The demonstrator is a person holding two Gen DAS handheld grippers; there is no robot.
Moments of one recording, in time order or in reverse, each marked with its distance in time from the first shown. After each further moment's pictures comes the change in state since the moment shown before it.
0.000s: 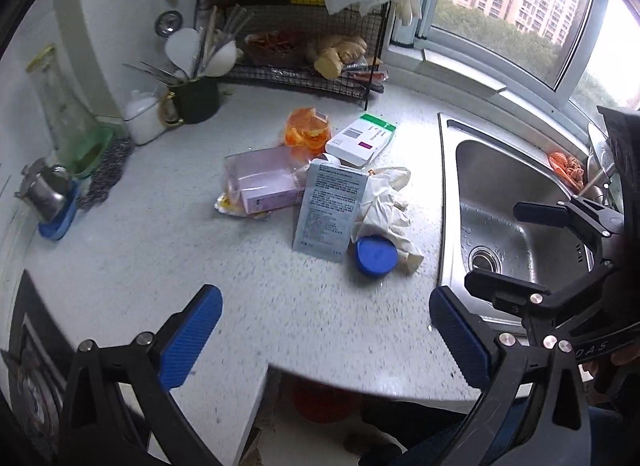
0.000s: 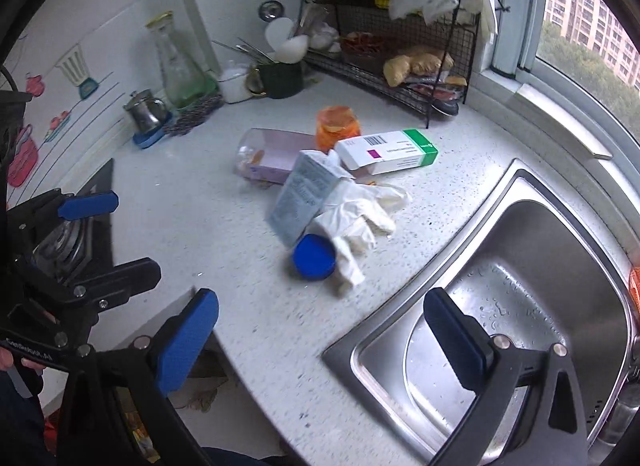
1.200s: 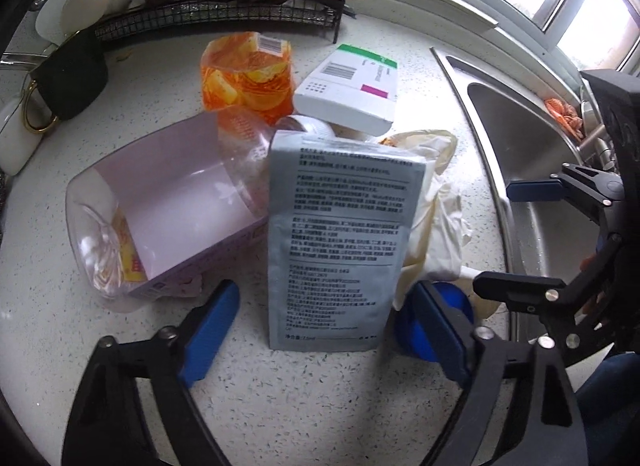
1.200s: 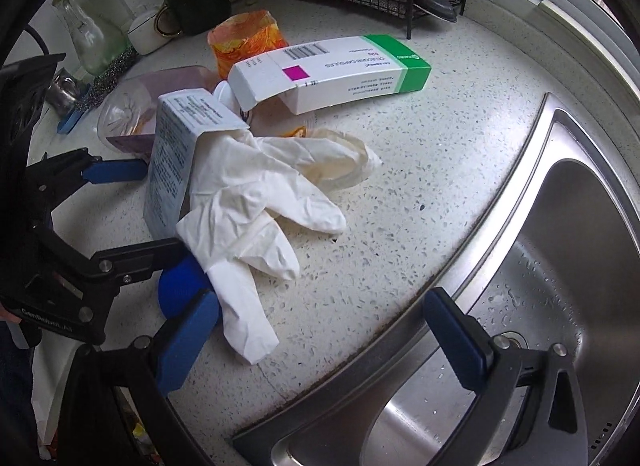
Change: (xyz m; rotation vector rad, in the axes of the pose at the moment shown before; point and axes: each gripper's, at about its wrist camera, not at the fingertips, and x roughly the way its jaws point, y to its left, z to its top) left arm 0.156 0.017 0.048 0.172 0.160 -0.209; right arm 0.085 -0.072 0.006 0.074 0.230 -0.032
